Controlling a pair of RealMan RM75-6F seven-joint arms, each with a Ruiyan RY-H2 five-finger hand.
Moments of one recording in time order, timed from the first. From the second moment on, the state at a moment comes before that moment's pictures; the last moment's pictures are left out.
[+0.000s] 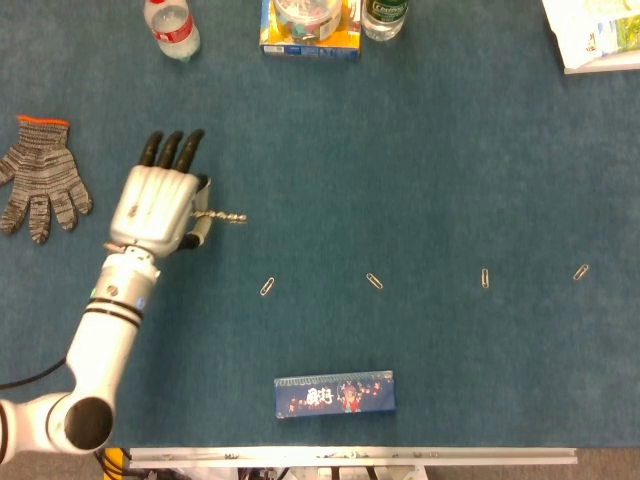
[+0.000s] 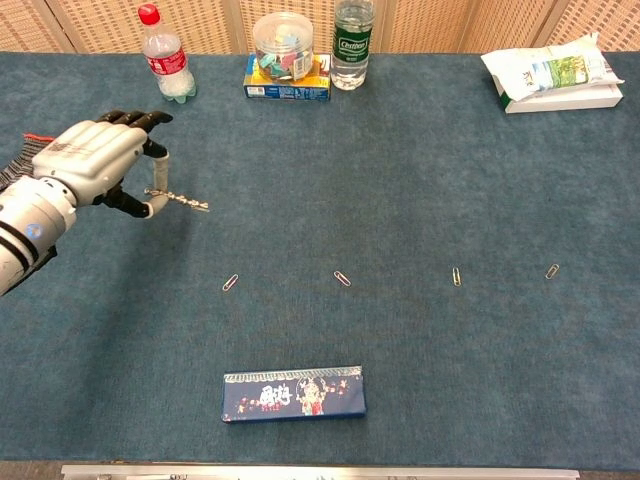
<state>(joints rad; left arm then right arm) -0.56 -1.47 -0.14 -1.79 0.95 1.16 0.77 0.10 -1.10 0.10 -1.49 -1.54 1.57 0.21</state>
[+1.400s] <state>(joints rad) -0.96 -1.73 -0.32 -1.57 0.61 1.06 0.85 -0.08 -1.10 0.14 -1.38 -1.47 1.75 0.47</state>
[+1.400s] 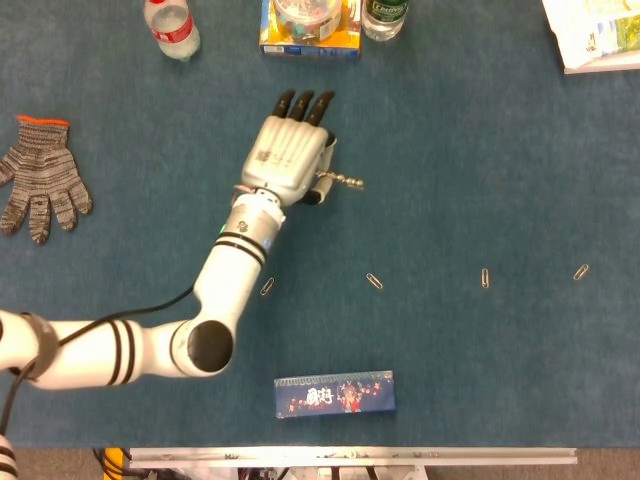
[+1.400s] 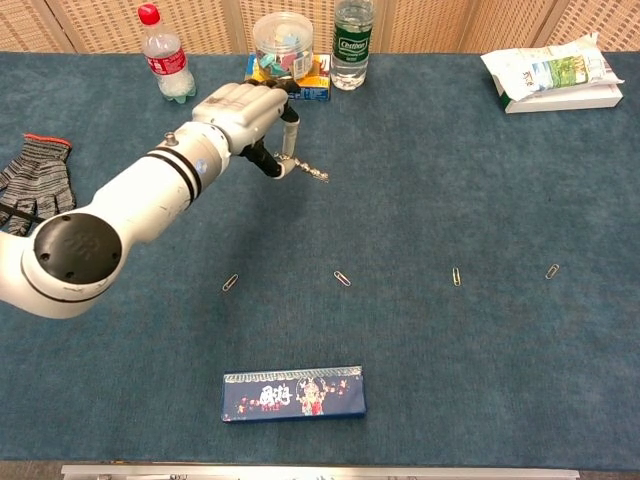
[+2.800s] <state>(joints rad) -0.42 -1.25 0.08 -1.87 1.25 1.54 0.31 0.06 -1.14 0.11 -1.48 -1.59 1.59 0.18</state>
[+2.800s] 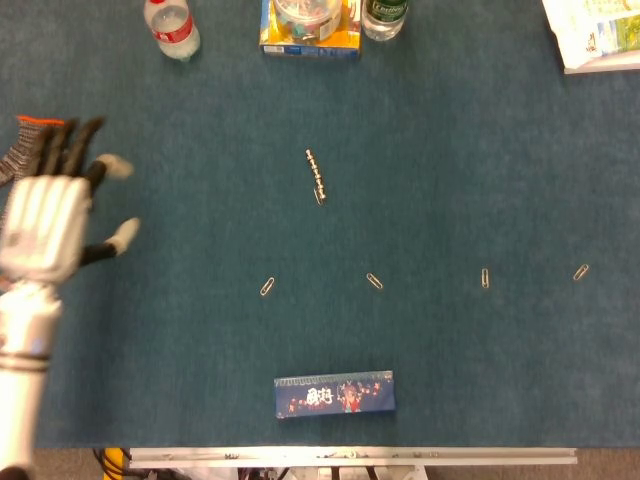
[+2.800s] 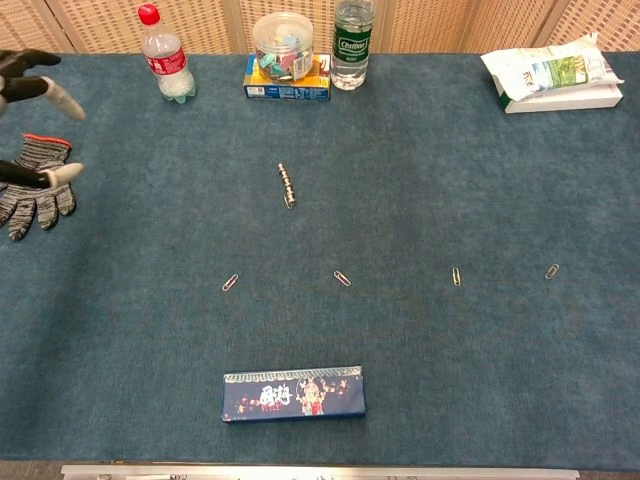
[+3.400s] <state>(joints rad) -0.18 -1.18 0.13 -1.62 1.51 1.74 0.12 0.18 -1.19 0.11 -1.50 -1.59 1.42 0.03</state>
